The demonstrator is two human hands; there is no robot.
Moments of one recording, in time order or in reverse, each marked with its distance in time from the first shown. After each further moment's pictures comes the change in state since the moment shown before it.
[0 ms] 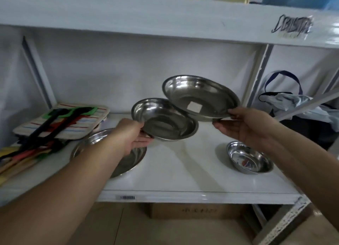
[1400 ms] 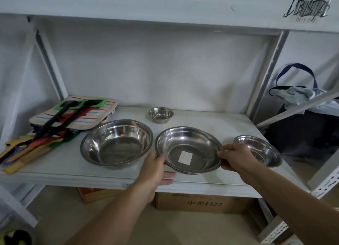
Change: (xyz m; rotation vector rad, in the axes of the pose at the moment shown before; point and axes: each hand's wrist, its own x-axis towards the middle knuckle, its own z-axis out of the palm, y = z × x) left_hand -0.050 -0.110 0.040 -0.050 -0.032 -0.054; right_hand 0.033 0.118 -0.035 -0.568 0.171 0.049
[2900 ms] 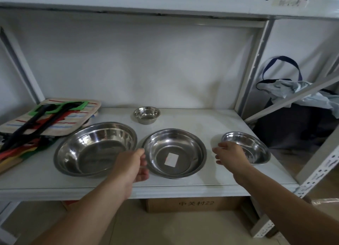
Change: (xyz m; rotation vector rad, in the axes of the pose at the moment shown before) left_hand 0.022 0.018 -0.004 0.067 0.150 -0.009; right_hand 0.021 0.018 -0.009 -0.095 0.132 -0.033
